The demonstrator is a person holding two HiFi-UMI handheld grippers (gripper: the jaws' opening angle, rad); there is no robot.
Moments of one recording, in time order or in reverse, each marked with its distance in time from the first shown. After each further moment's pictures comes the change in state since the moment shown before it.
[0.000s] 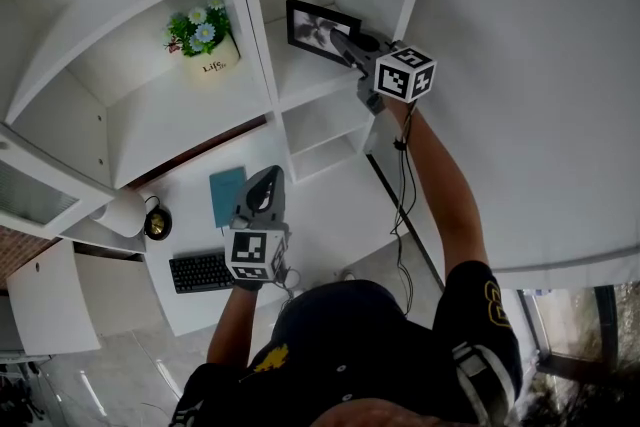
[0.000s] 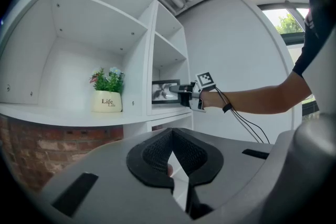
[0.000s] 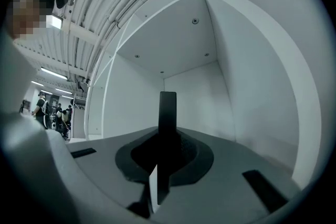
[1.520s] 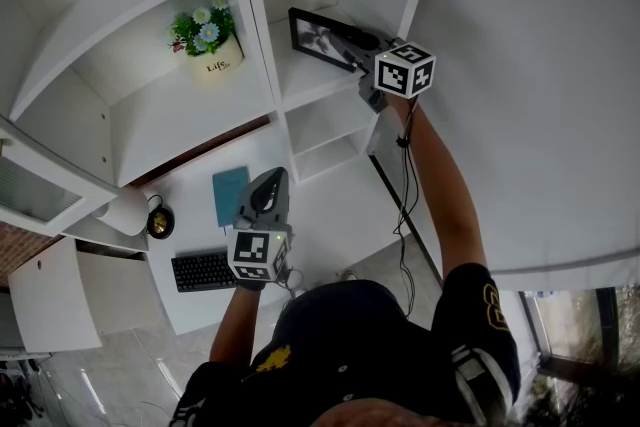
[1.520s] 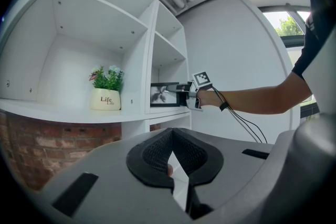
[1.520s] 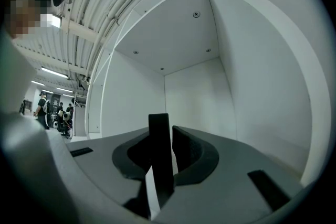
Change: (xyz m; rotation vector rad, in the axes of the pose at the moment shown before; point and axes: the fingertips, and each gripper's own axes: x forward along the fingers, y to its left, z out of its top) left arm -0.001 -0.003 -0.003 -0.018 0.003 -0.014; right arm 0.009 -0.001 -0.003 -0.002 0.039 0.013
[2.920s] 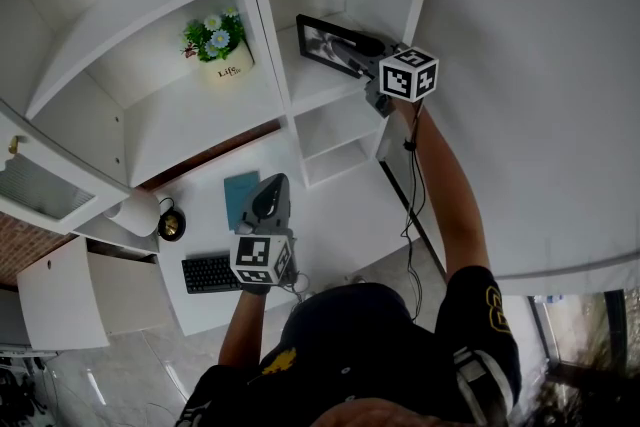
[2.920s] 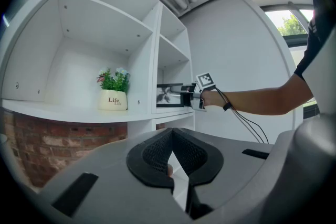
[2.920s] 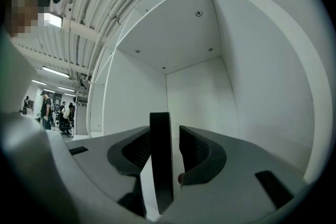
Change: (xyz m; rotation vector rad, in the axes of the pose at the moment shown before) left arm -0.015 0.010 0.000 -0.013 -0.004 0.040; right arm 0.000 0.004 -0.001 -0.005 0.009 0.013
